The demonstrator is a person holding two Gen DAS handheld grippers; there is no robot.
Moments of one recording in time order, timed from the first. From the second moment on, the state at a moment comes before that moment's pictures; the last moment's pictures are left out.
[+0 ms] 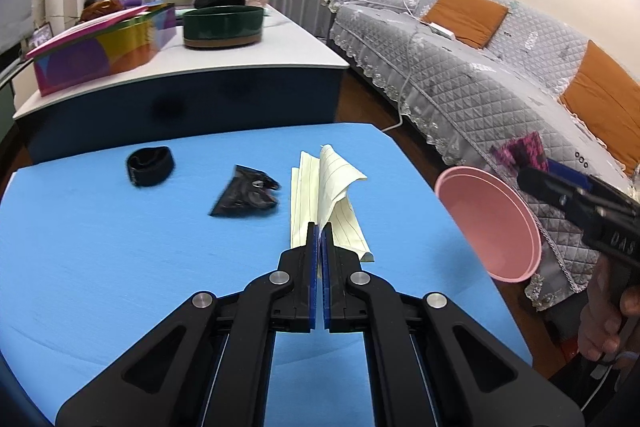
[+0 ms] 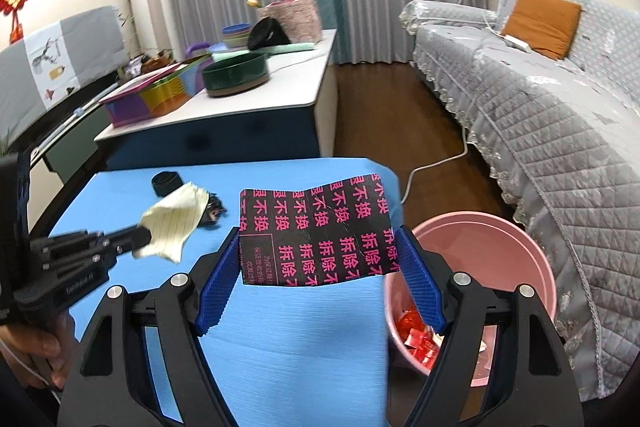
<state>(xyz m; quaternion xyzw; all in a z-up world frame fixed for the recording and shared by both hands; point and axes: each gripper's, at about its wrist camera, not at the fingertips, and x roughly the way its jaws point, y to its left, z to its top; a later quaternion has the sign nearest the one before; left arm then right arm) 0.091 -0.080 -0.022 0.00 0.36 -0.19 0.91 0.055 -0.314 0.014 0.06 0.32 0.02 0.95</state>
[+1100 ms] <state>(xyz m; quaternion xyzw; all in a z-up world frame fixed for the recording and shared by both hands) 0.093 -0.257 0.000 0.05 0.36 -0.29 0.88 0.051 -0.482 0.035 0.17 0.31 -0.13 0.93</state>
